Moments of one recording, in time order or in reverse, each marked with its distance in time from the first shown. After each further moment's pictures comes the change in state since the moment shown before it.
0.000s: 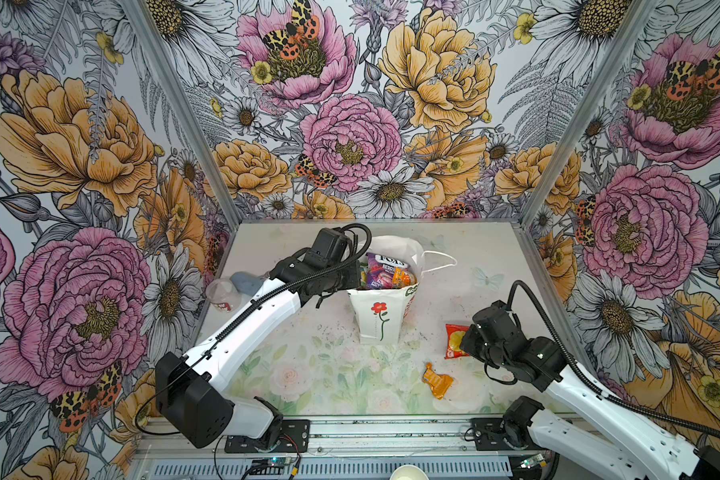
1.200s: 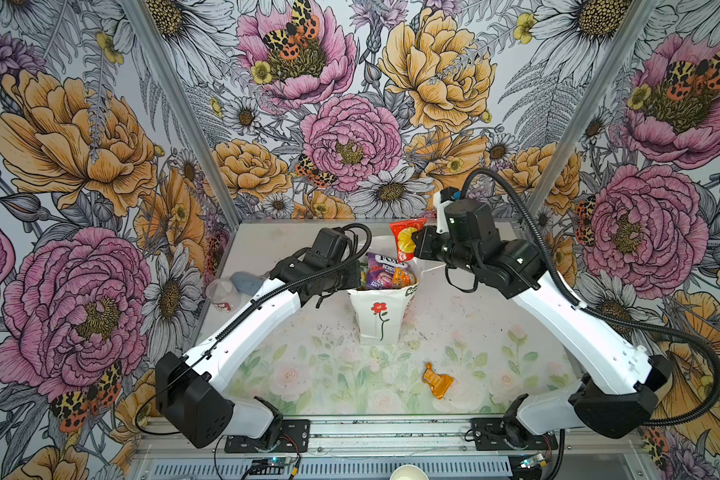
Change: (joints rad) left arm 0.000 0.000 0.000 0.000 0.000 0.003; right arm 0.110 0.691 1.019 0.048 -0.048 -0.405
